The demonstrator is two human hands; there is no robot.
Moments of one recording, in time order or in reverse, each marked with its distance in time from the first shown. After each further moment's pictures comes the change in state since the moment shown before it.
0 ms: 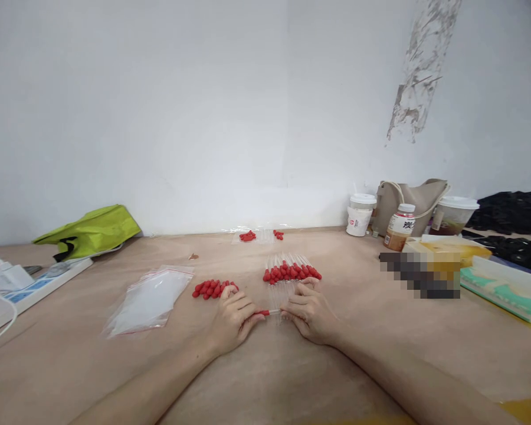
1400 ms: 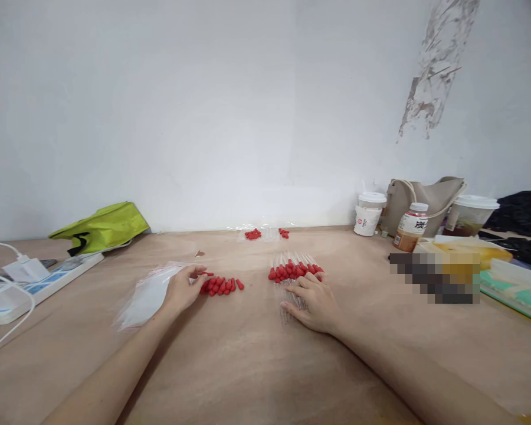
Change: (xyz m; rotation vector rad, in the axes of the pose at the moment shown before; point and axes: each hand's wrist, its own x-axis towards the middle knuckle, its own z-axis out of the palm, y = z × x) left_hand -0.033 -0.111 -0.041 -0.018 0.089 -0.905; right_hand 0.010 0.004 0.002 -0.110 -0.045 0.261
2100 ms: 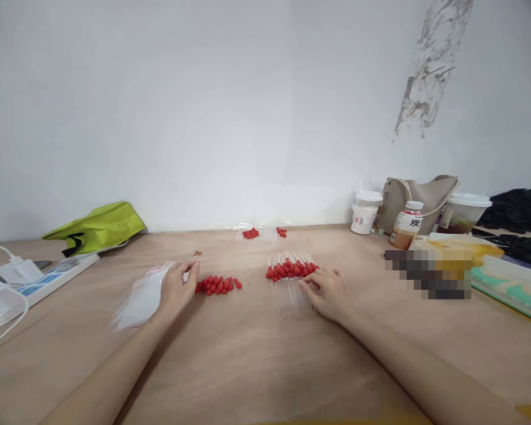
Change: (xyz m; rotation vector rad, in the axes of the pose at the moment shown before) left_hand -0.006 0.014 -0.005 0.004 0.190 0.060; right_hand -0.007 0.025 -0.012 0.010 0.084 0.210
